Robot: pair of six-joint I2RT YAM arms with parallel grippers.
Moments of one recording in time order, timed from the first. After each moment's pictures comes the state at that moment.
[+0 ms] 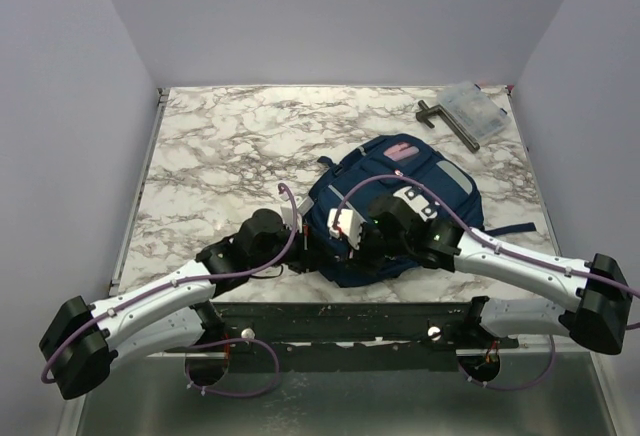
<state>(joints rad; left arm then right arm) -0.89 0.90 0.48 -0.03 0.30 -0.72 1.01 1.17 0.84 -0.43 -0.23 -0.32</state>
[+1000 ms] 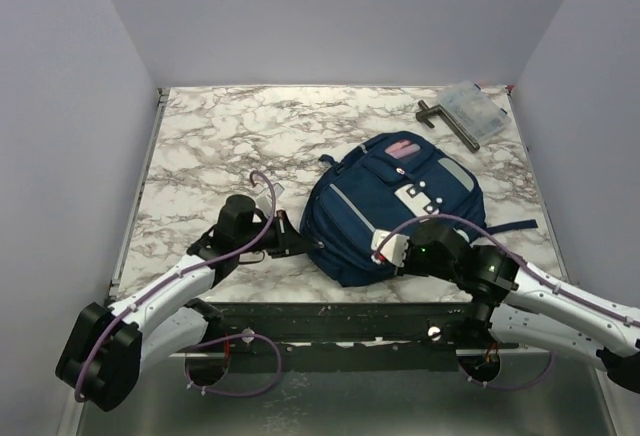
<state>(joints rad) -0.50 0.96 0.38 0.07 0.60 -0.78 1.01 0.77 0.61 -0.62 0.15 -0.52</state>
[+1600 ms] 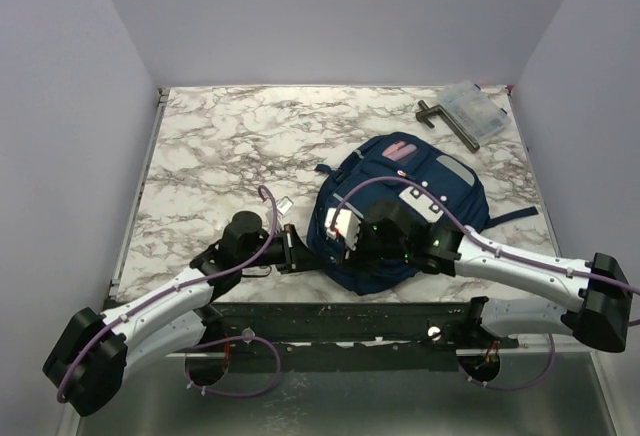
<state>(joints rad) -0.68 0.88 0.31 0.17 0.59 -0.98 1.03 1.18 0.86 -0.40 -0.15 -0.28</state>
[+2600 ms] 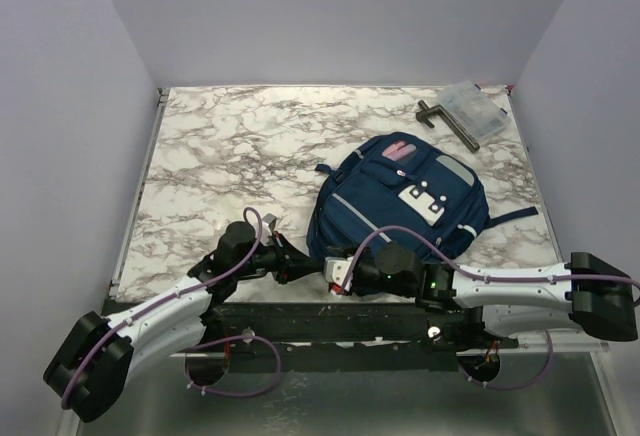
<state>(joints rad) -0.64 0.86 0.17 0.29 0.60 -1.63 1.28 1.14 0.47 0.35 0.10 -0.62</state>
